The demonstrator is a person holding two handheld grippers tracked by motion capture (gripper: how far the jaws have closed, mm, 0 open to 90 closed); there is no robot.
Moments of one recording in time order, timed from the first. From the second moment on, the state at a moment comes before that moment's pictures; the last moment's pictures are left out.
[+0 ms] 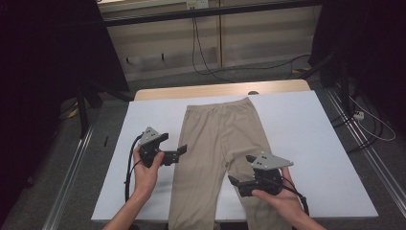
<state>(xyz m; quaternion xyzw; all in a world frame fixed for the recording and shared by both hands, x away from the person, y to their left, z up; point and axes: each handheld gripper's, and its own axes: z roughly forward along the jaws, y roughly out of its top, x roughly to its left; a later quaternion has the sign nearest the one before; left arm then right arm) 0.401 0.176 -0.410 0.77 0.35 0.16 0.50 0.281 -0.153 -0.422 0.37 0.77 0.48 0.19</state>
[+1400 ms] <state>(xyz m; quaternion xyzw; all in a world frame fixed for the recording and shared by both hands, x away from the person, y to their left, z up) 0.485 0.158 -0.424 0.79 0.36 0.19 0.46 0.287 0.044 -0.449 0.25 0.89 0.38 0.07</state>
